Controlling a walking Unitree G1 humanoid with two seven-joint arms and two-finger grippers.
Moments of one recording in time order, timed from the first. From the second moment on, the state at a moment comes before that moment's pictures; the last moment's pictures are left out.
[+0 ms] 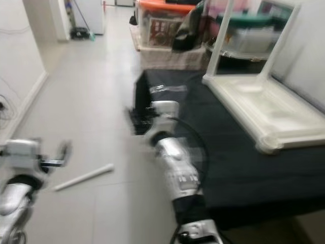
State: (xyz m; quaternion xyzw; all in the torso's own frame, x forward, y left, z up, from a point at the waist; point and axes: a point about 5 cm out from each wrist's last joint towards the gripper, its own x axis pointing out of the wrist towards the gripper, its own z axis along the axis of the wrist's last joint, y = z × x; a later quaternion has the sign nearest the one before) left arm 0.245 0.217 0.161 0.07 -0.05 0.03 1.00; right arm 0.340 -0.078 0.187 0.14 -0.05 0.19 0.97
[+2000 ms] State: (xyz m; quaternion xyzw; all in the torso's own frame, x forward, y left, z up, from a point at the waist) left arm 0.245 0.218 0.152 0.07 -0.03 0.02 1.00; right arm 0.331 -0.106 0.182 0.09 -0.08 0.11 0.99
